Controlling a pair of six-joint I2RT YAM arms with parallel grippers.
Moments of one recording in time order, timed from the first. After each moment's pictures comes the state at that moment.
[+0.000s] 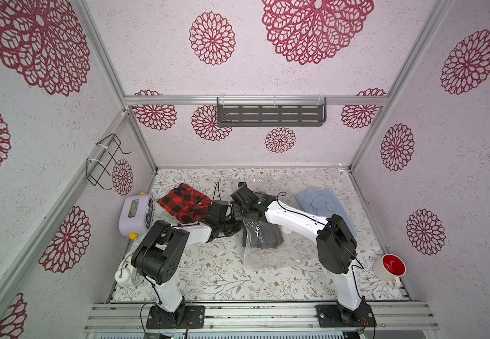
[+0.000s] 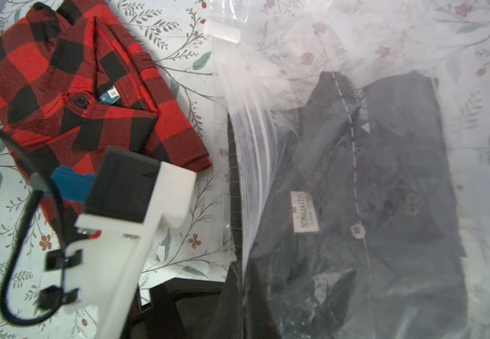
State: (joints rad) left arm -0.45 1.78 0.82 0.22 0.45 -0.97; right arm 0.90 2.05 1.74 -0.61 0.23 0.58
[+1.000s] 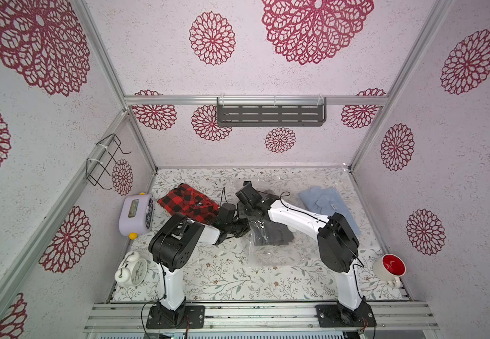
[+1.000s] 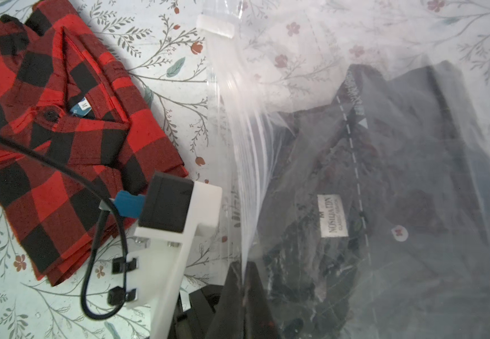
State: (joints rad) left arm -0.51 1.95 0.83 0.51 0.48 -1.18; right arm 0.86 2.04 1.69 -0.58 0.23 0.59
